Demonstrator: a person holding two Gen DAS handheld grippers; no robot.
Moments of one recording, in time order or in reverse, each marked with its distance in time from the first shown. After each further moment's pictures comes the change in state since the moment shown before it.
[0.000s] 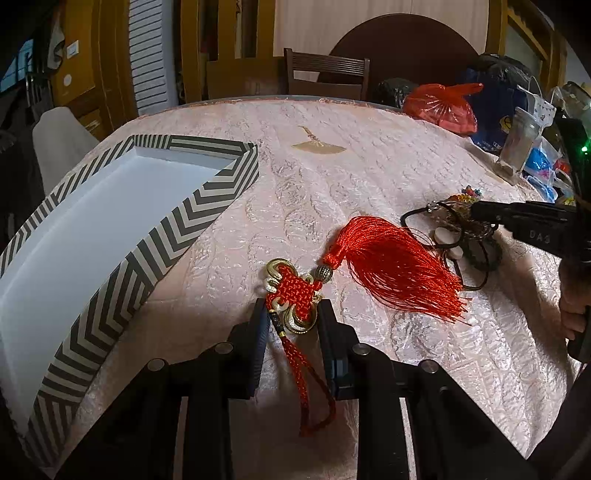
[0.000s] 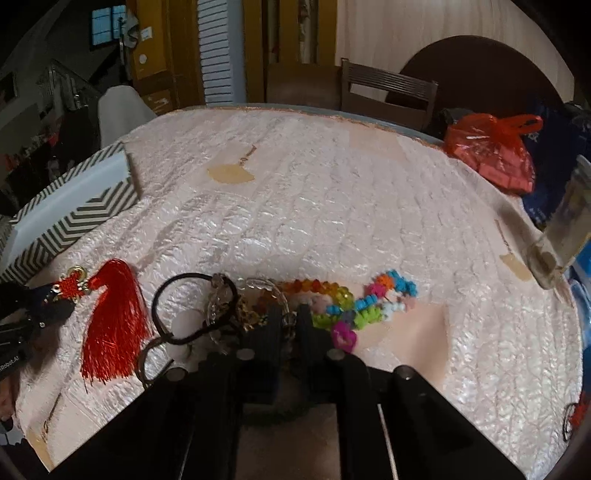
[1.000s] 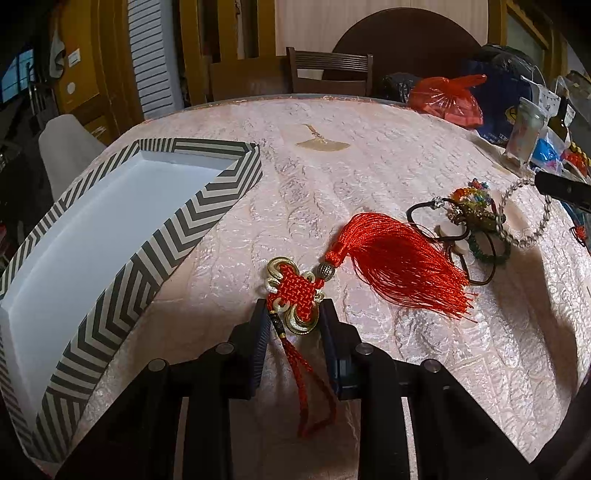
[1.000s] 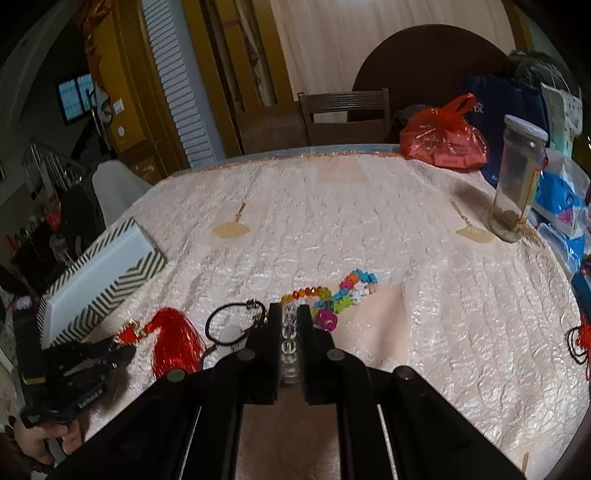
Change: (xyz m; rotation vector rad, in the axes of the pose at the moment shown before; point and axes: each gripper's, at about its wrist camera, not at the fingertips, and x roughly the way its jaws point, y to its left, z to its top) left arm 0.001 -0.004 -0.001 0.021 0.007 0.050; right arm -0.081 -0.014 -0.016 0.217 -0.151 0.052
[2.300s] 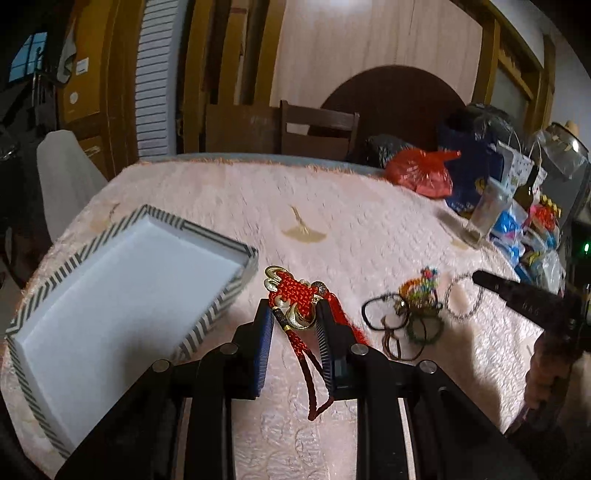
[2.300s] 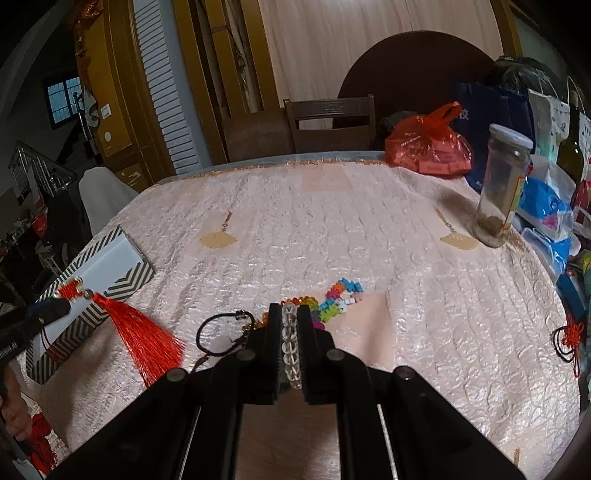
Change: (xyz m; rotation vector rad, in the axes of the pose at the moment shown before) left arm -0.083 0.027 0.059 -0.081 -0.163 -0.134; right arm -0.007 0.001 0.009 0.023 -0.031 -0.061
